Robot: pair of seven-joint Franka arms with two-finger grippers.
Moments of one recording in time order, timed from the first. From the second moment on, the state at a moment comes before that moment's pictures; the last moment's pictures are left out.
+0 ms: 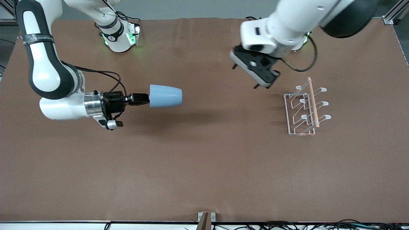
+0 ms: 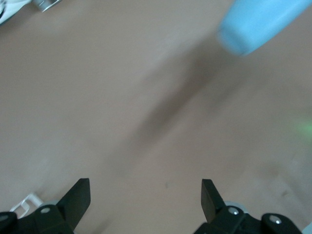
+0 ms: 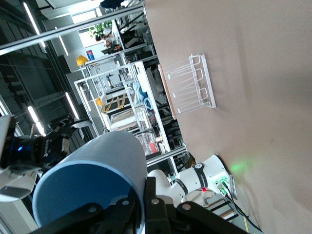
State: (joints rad) left arm -0.39 0.22 -0.27 -1.36 -0.17 1.73 0.14; right arm 0.11 0.29 0.08 -1.87 1.40 1.66 -0.27
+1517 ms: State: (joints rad) left arm -0.65 0.44 -0.25 -1.28 0.02 2.06 0.24; right arm 0.20 0.32 0.07 -1.88 1.43 1.67 -0.28
